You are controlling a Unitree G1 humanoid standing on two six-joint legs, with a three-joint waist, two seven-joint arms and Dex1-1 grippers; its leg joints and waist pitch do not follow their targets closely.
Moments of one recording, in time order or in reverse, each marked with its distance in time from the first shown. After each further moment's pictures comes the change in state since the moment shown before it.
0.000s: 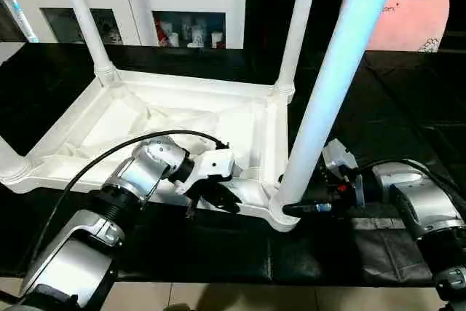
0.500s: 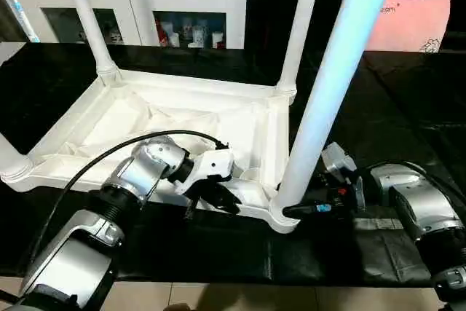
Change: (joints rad) left arm 0.000 0.000 0.009 -0.002 -0.010 0.024 -0.008; right arm 0.014 0.002 -0.002 -0.013 0.023 0.030 0.015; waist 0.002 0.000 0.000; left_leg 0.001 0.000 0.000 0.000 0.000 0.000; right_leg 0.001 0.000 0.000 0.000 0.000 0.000
